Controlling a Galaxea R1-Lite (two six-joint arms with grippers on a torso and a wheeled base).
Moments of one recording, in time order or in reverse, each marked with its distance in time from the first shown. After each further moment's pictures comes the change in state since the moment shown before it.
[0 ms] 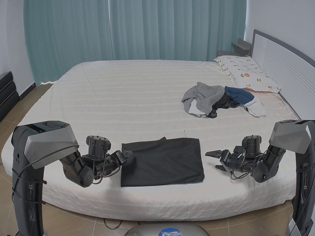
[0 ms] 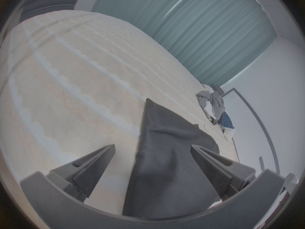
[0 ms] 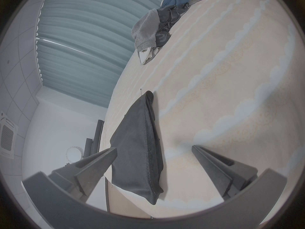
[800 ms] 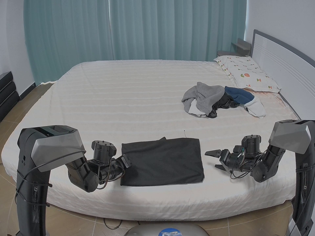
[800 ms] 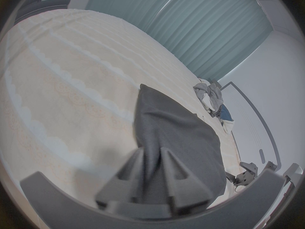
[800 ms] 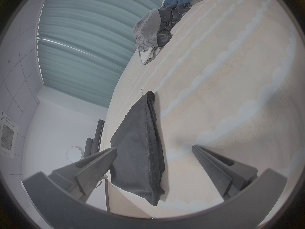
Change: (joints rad) left arm -0.043 0.042 0.012 -0.053 0.002 0.004; right arm 0.003 0.001 -0.009 0.001 0.000 0.000
